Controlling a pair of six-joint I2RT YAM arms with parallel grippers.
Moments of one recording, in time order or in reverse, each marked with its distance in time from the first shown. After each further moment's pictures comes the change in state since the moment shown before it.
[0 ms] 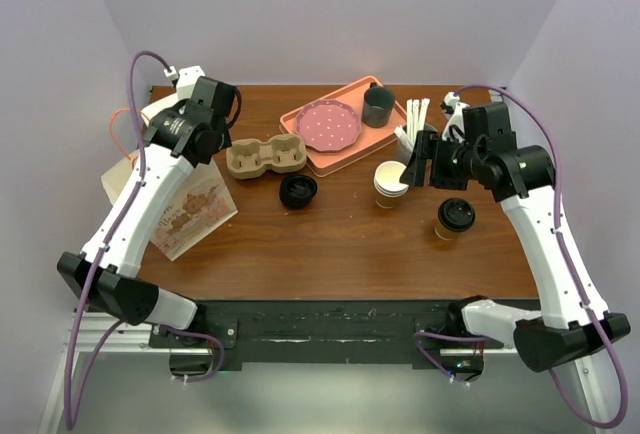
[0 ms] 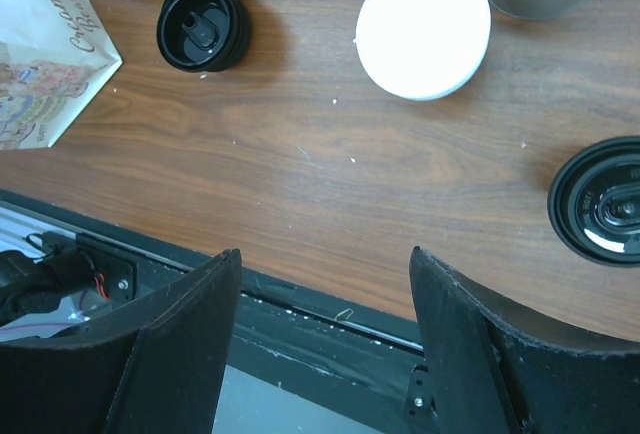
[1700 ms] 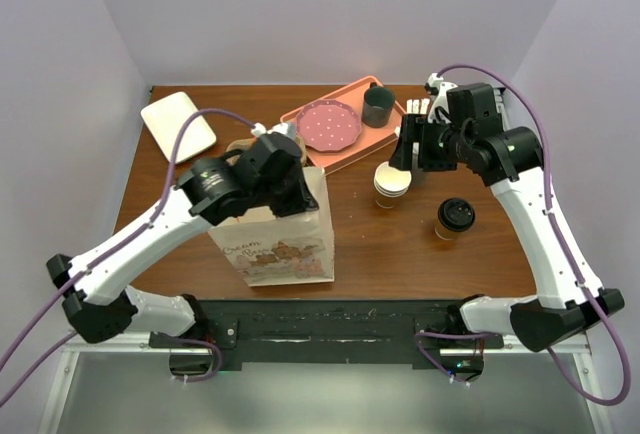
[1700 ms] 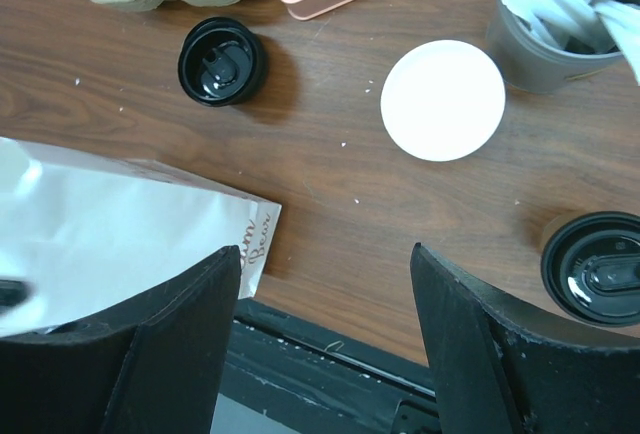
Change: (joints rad) left arm -0.529 -0.123 -0.119 0.063 0.557 -0.472; right arm 0.090 0.126 0.152 0.033 0.071 -0.028
